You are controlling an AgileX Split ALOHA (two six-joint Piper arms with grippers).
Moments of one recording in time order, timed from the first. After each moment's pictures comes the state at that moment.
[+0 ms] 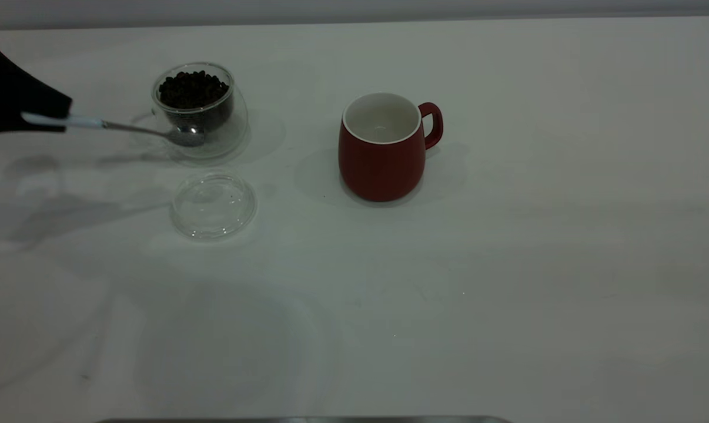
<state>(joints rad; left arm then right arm) 0.40 2.34 -1.25 -1.07 1.15 1.04 -0.11 -0.02 -0.47 0.04 1.13 -0.12</state>
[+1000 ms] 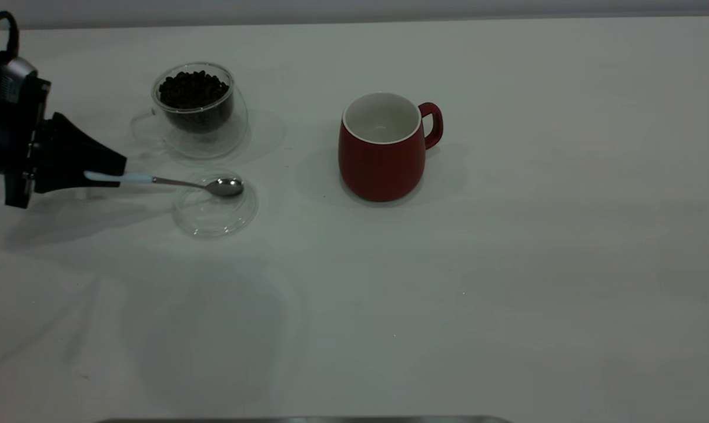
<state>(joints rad) 0.34 2.50 -1.25 -1.18 1.00 1.12 -0.11 -0.02 -0.47 0.04 1.13 -0.12</state>
